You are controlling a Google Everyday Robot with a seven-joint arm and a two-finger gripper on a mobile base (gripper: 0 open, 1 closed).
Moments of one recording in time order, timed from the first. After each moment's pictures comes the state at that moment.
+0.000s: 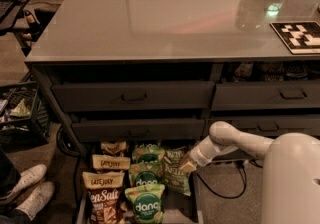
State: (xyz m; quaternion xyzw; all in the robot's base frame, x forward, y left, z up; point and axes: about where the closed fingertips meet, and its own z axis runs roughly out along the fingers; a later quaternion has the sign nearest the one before) arm 0.557 -0.109 0.335 -0.57 0.76 0.28 0.16
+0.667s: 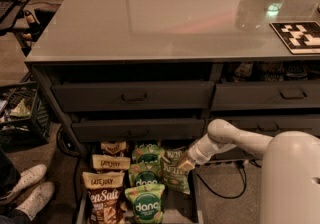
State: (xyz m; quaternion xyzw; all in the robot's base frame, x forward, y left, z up) arm 0.559 -0.104 0.345 -0.58 0.75 0.28 0.16
